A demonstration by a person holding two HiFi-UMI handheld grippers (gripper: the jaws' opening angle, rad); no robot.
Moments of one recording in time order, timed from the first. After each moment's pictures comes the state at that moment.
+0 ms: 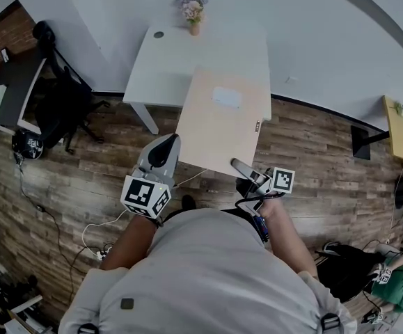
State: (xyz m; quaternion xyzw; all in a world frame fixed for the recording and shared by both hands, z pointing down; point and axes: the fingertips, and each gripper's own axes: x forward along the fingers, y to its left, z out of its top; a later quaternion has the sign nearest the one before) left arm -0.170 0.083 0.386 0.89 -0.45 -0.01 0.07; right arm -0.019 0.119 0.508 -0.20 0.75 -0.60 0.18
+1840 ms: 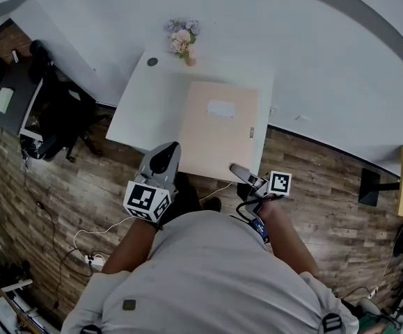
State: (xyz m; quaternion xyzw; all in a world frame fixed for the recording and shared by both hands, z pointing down) left arm -0.034 -0.173 0.412 0.86 -0.51 0.03 0.07; right arm 0.116 -0.161 0.554 -0.14 0.75 -0.63 0.12
